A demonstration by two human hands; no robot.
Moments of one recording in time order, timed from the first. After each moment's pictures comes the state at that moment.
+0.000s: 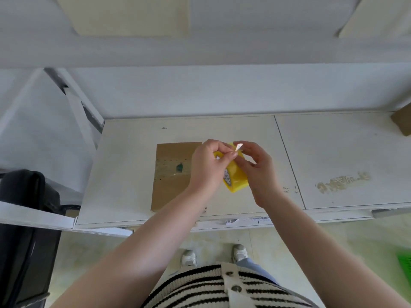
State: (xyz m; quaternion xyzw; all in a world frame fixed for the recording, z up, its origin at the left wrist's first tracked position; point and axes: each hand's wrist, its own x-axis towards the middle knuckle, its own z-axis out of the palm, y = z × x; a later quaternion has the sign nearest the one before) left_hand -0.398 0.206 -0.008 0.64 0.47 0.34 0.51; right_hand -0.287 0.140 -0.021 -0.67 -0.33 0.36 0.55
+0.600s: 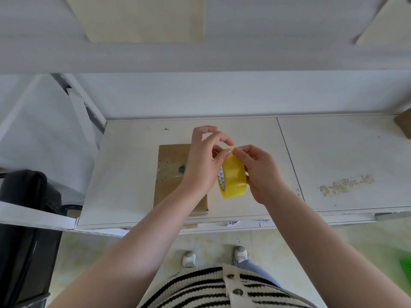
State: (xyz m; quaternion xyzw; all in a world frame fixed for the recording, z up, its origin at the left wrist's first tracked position) left_hand -0.415 0.217 0.011 0.76 0.41 0.32 0.39; right_hand -0.291 0.157 -0.005 -0.66 -0.21 0.48 0.54
